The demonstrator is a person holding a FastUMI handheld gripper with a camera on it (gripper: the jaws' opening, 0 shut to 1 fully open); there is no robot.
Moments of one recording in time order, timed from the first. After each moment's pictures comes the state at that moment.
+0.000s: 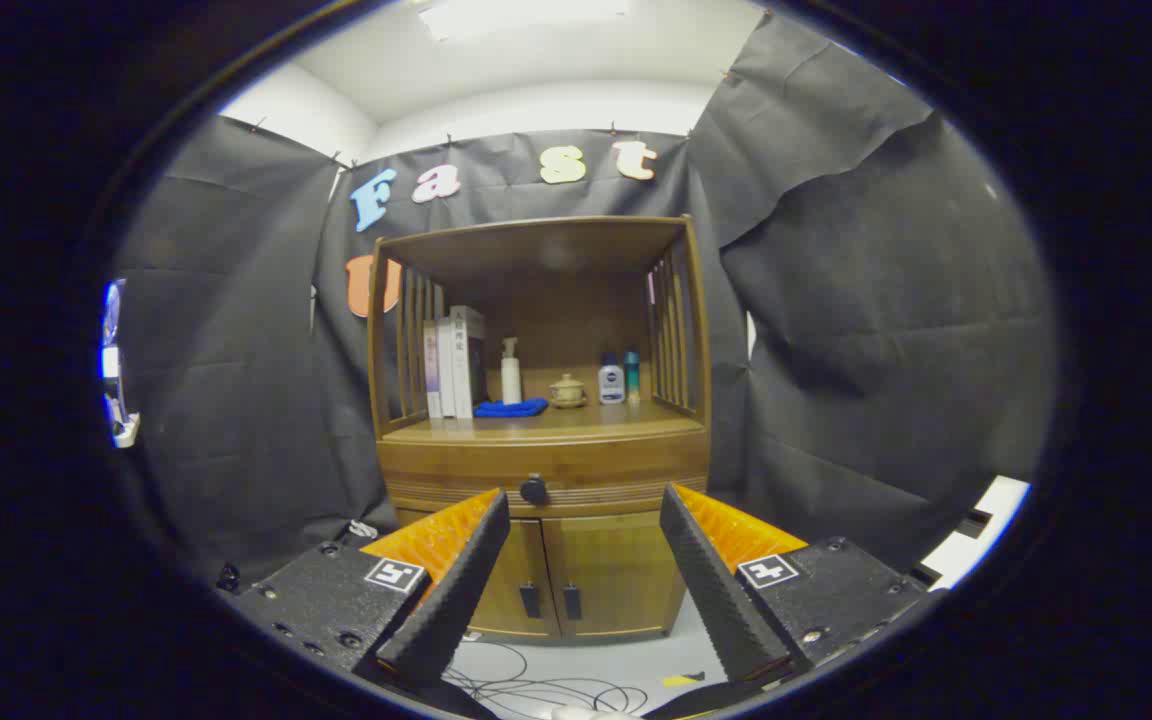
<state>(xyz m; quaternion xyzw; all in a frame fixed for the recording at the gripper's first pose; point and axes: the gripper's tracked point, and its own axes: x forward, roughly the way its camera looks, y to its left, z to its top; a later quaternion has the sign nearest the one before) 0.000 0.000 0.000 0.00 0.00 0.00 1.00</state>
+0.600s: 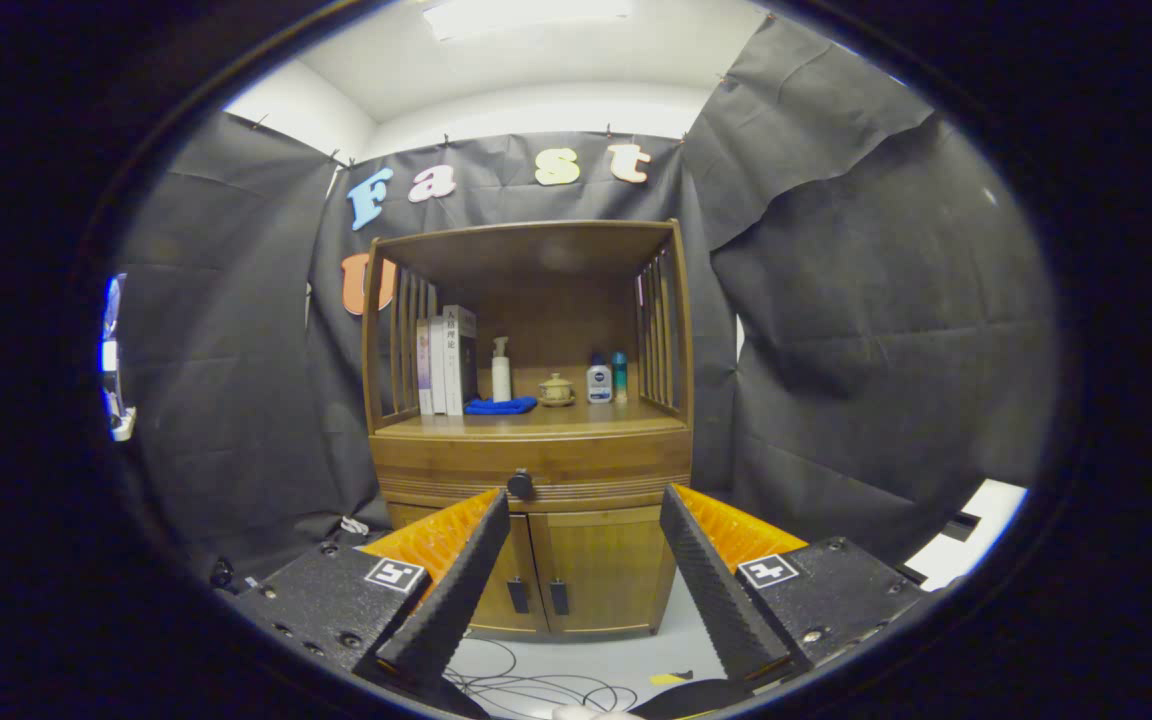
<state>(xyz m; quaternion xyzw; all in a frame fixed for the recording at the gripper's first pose) -0.007 -0.009 0.000 -0.01 0.00 0.00 1.00</state>
